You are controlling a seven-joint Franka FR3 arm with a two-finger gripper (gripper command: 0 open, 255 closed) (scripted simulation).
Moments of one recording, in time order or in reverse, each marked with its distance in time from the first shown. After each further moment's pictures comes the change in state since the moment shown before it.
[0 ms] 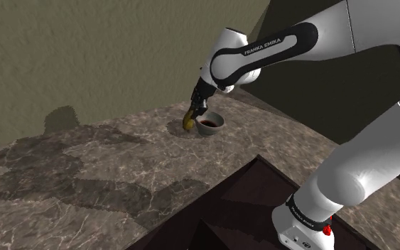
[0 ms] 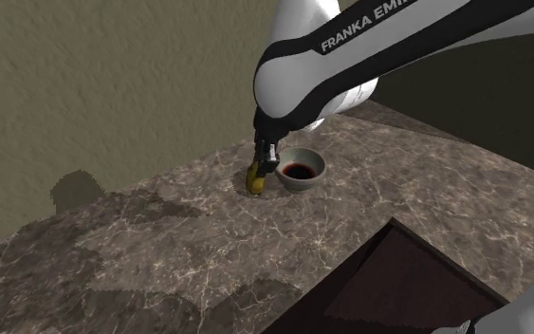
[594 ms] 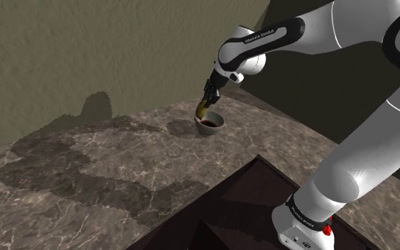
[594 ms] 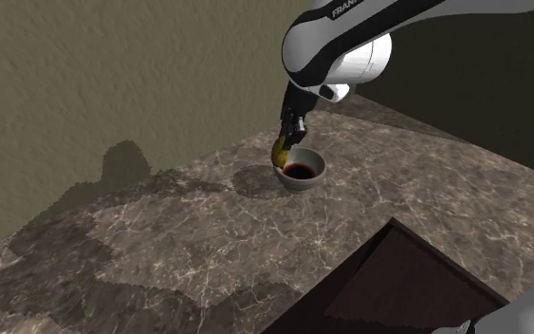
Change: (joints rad) arm -0.100 0.092 -0.132 0.118 0.017 -0.059 -0.238
